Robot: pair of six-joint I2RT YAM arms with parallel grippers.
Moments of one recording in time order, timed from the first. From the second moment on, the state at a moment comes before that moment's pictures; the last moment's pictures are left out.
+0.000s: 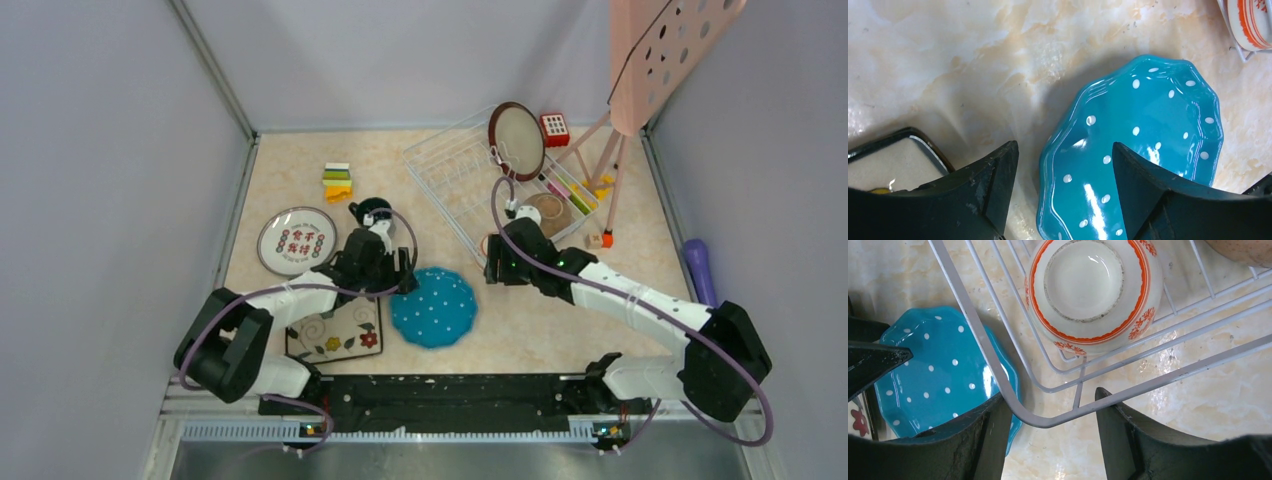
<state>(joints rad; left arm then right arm) -0.52 1.35 0.55 0.01 0.18 -0.50 0.73 1.23 0.79 -0.41 0.23 0.60</state>
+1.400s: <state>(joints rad) -0.51 1.31 0.58 -0.15 0.22 -0.47 1.08 1.03 0.50 -0.31 0.37 1.21</state>
